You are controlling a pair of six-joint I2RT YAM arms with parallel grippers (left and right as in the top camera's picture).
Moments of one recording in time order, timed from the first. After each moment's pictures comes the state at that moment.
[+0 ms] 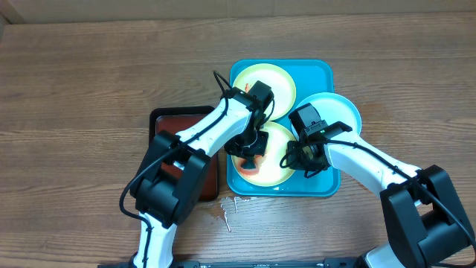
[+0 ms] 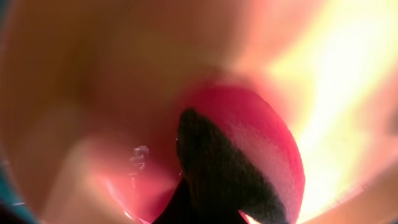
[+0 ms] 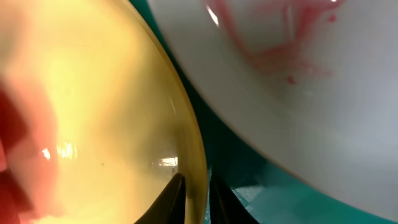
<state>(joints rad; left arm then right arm) -0.58 2.11 1.51 -1.02 0.16 -0.35 0.44 1.72 0.95 -0.64 -0.07 0.54</state>
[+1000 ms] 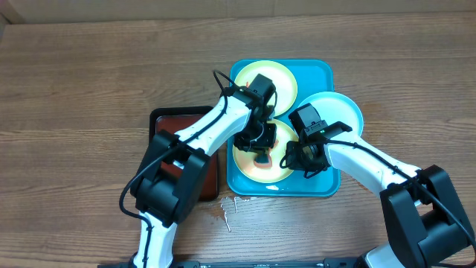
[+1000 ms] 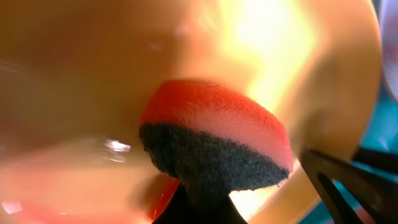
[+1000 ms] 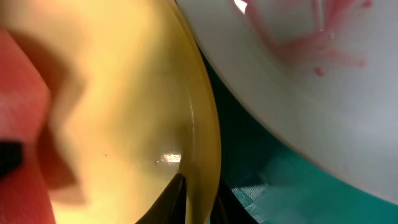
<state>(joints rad) -0.58 2.12 1.53 -0.93 0.36 -0.39 0.45 1.72 0.95 -0.65 -0.08 0.54</state>
